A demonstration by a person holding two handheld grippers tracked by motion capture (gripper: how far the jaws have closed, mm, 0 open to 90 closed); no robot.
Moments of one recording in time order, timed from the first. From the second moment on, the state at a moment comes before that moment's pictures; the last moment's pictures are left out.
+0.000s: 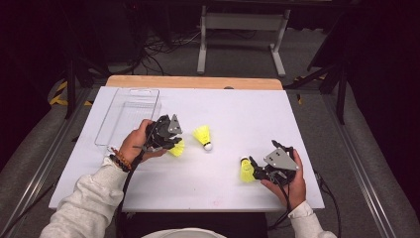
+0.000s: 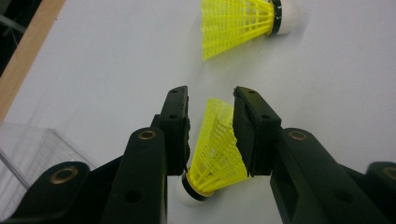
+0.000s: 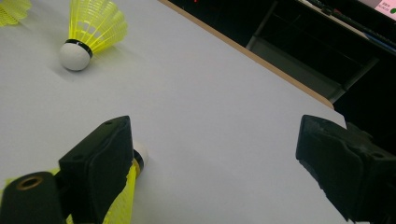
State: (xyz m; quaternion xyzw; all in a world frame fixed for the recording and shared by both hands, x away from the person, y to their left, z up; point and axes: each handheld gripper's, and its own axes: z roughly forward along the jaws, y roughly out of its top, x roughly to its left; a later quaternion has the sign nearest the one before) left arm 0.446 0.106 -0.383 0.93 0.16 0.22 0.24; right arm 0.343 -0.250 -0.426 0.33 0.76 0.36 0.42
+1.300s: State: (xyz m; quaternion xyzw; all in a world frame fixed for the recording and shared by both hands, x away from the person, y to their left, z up) left arm 0.392 0.198 -0.380 0.83 0.16 0.29 0.45; right arm 0.342 -0.251 -0.422 0.34 0.75 0.38 0.41
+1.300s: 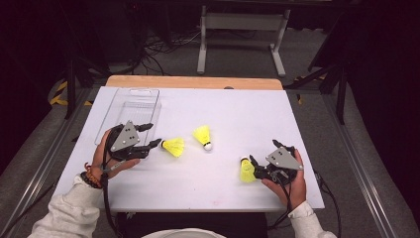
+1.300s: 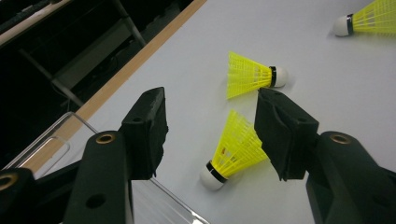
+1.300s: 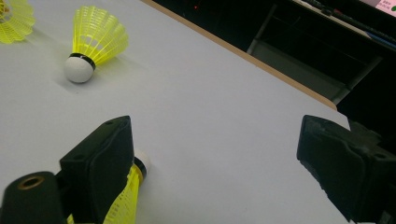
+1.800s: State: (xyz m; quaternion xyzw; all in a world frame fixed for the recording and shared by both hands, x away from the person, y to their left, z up) left arm 0.369 0.208 -0.396 0.82 0.15 0.30 0.46; right arm 0.338 -0.253 -0.419 0.34 0.75 0.39 0.41
